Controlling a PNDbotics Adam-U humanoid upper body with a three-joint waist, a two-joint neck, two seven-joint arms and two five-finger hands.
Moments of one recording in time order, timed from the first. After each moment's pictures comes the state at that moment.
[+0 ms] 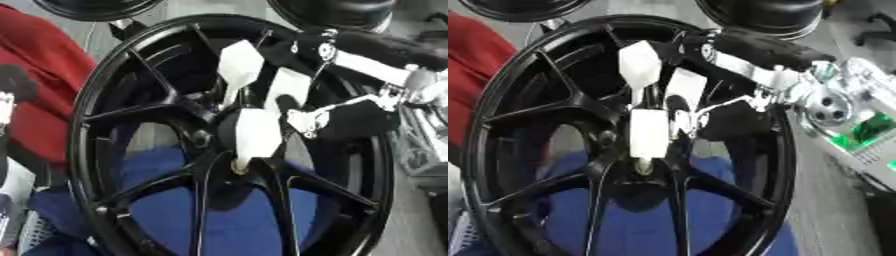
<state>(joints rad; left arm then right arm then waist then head) -0.27 0.32 0.08 -1.98 0.08 0.03 0.28 -0.94 -0.79 0.56 -1.99 0.31 0.43 0.37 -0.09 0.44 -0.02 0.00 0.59</state>
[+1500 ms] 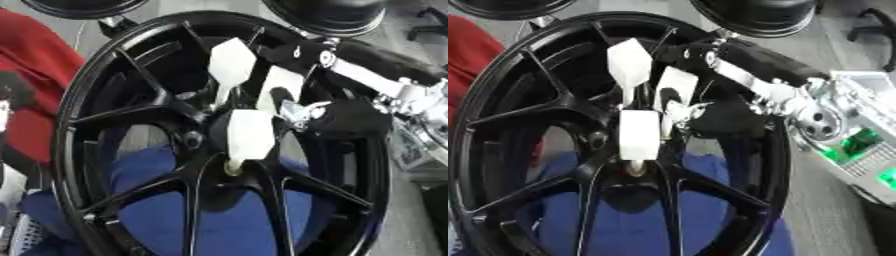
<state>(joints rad) -0.27 0.32 0.07 -1.98 0.08 0.03 0.28 -0.89 -0.78 0.56 -1.99 0.28 0.47 0.33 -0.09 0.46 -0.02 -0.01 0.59</state>
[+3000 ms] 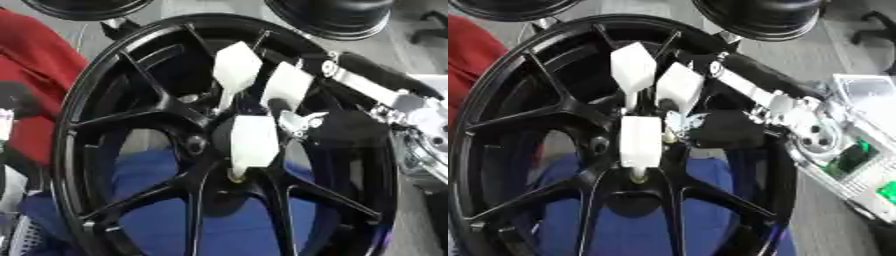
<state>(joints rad) -0.27 0.31 0.07 -1.98 0.07 0.04 0.26 -0.86 -0.76 0.55 -1.99 0.11 0.53 0.16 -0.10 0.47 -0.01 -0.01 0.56</state>
